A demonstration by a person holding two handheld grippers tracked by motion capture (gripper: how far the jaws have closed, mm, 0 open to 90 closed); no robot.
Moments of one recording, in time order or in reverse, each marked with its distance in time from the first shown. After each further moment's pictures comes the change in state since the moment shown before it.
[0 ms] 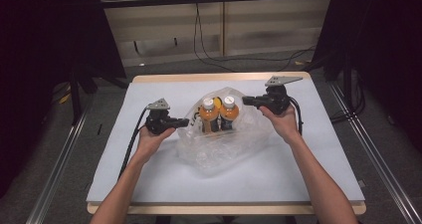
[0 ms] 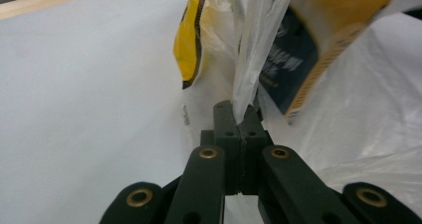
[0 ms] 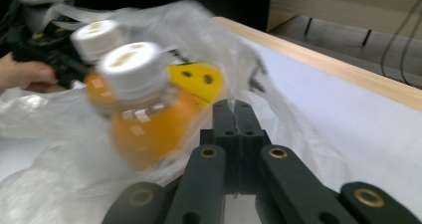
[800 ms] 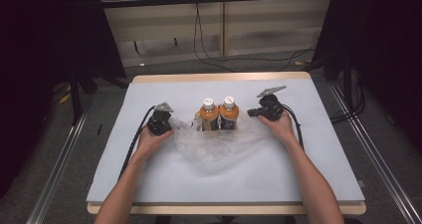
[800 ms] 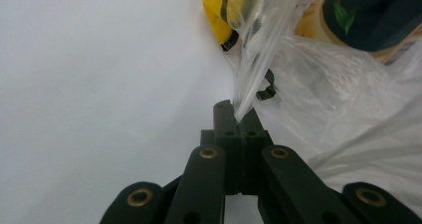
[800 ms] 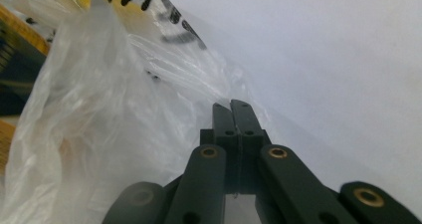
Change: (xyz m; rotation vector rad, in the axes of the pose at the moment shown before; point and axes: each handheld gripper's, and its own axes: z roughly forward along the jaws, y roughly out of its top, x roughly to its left) left arm 0.024 -0.023 0.023 0.150 0.045 -0.014; right arm -0.051 -0.064 0.053 0.287 -0.129 0.016
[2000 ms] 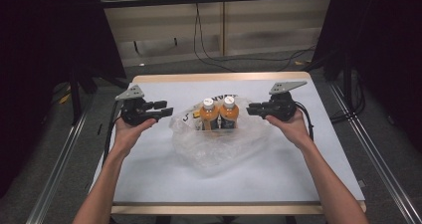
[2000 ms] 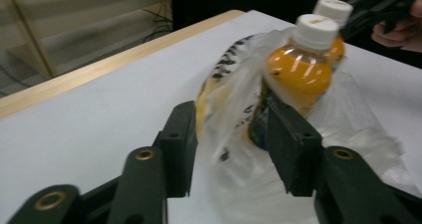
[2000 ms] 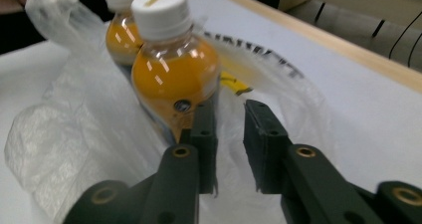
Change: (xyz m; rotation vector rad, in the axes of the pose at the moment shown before) left arm -0.034 0.048 -0.101 -0.266 0.000 0.078; right arm 0.053 0.028 -0.091 -0.185 0.163 -0.125
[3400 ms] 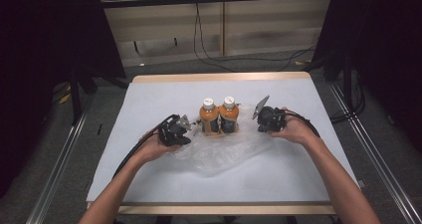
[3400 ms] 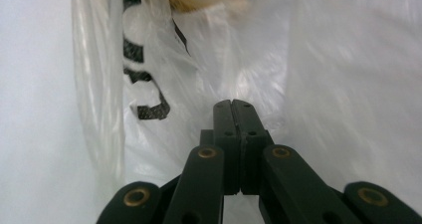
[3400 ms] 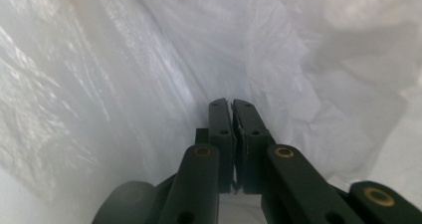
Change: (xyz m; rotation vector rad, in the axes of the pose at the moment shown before) left arm -0.040 -0.048 0.087 0.643 -0.060 0.307; right arm -0.011 -0.035 0.046 0.699 -0.115 -0.350
